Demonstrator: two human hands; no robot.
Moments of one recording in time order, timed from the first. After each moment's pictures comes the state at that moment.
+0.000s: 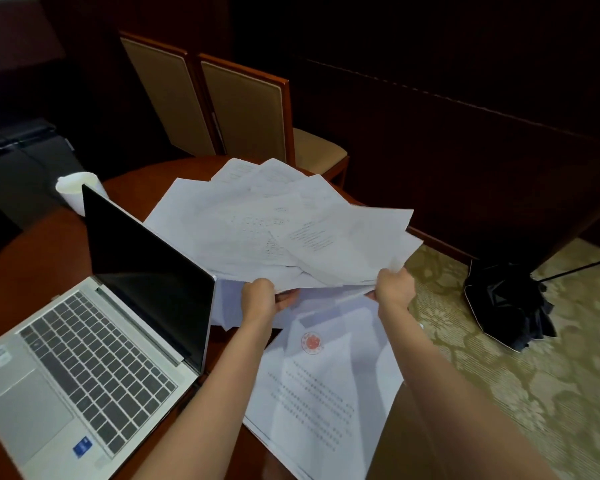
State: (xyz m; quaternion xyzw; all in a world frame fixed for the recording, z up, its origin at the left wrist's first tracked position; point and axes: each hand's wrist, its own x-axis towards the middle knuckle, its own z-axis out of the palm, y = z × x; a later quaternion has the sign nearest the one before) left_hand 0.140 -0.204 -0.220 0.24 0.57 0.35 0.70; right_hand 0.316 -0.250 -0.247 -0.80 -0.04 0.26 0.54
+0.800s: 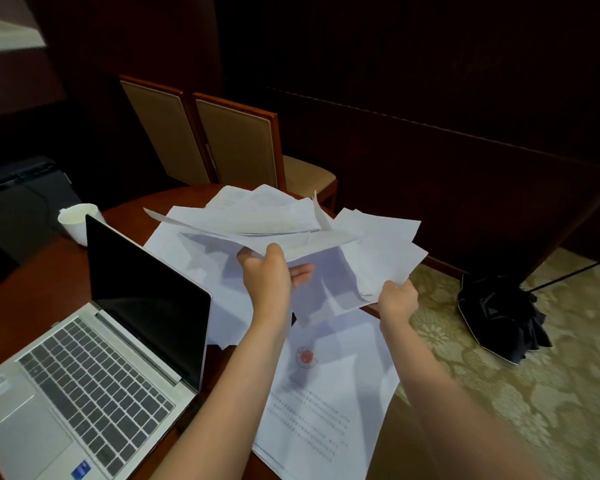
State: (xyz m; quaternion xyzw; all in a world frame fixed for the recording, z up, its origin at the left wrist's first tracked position) left_hand 0.158 -0.240 -0.126 0.33 0.48 0.50 0.65; right_hand 0.324 -0.269 -0.238 -0.76 -0.03 0.22 0.61
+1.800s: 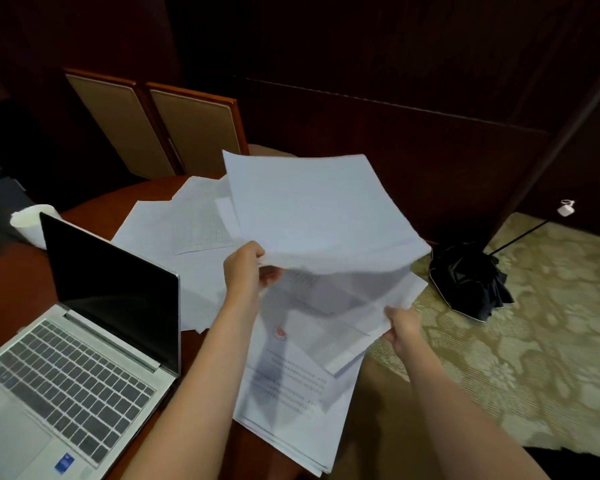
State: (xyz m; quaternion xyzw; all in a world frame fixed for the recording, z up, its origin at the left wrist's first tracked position) left_hand 0.160 -0.252 -0.155 0.35 0.51 0.38 0.69; right_hand 0.349 -0.375 -0.285 -0.69 0.08 0.36 0.62
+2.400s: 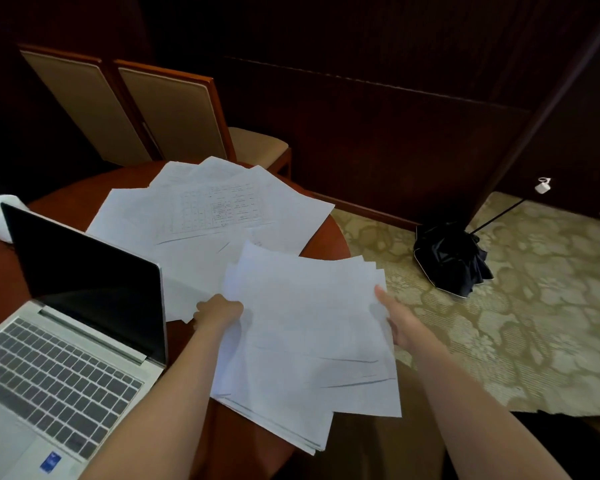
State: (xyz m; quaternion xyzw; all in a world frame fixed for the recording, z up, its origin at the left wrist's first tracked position) left_hand 0.125 -0.220 -0.273 0.62 0.67 -0.05 0.40; right_hand 0.351 -0.402 -0.284 -0.69 0.01 0.48 0.54
